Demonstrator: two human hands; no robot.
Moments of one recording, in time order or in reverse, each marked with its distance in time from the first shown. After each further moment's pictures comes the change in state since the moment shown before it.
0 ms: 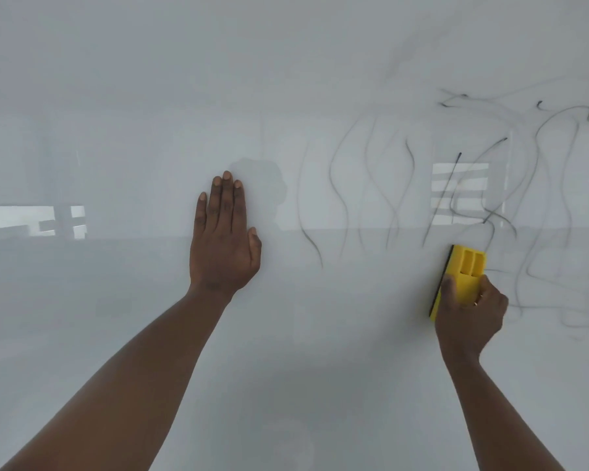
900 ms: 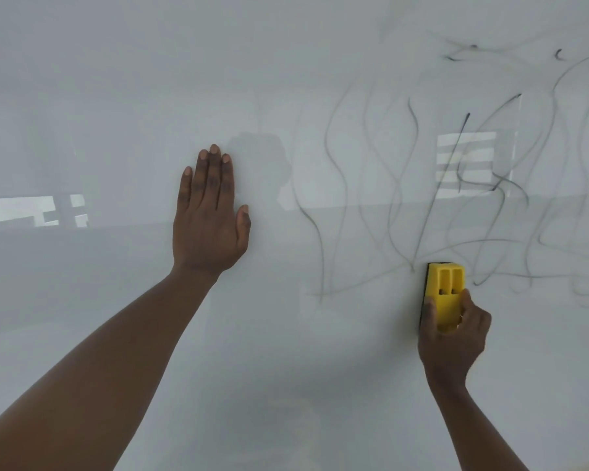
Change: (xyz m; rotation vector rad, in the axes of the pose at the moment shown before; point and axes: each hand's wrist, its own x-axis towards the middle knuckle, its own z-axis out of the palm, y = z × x) left_hand 0.000 -0.012 -0.001 0.022 -0.008 0.065; right_hand -0.070 0.048 -0.013 -0.049 -0.089 -0.132
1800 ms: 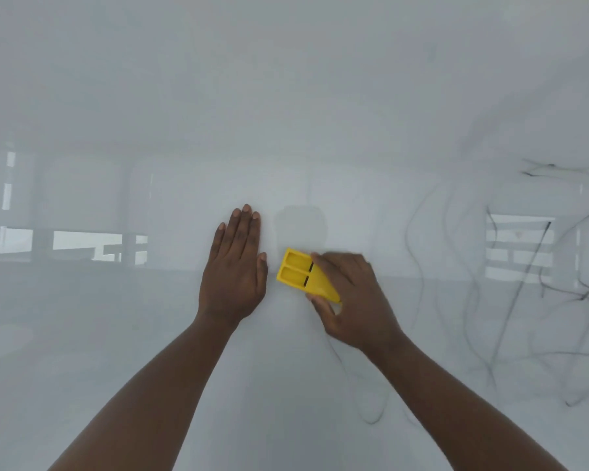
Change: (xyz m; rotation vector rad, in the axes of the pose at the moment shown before) left_hand 0.015 -0.093 -0.020 -0.073 0.094 -0.076; right_hand 0.010 -0.262 0.124 0.194 -0.466 -1.079
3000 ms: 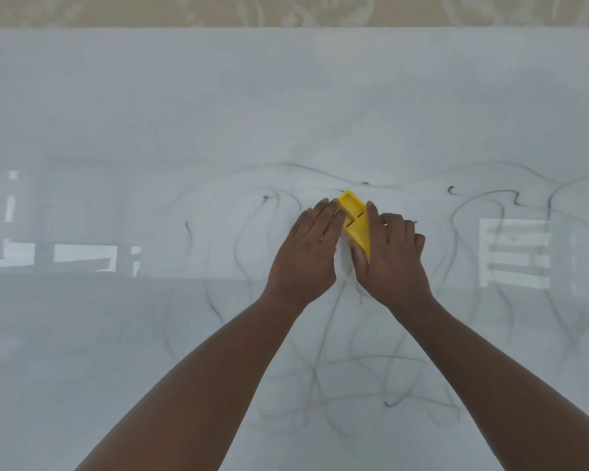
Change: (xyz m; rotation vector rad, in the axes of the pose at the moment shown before) left_hand 0.112 0.381 0.029 -0.150 -0.019 0.263; right_hand -0.046 0.236 -0.239 -0.528 0.046 0.254
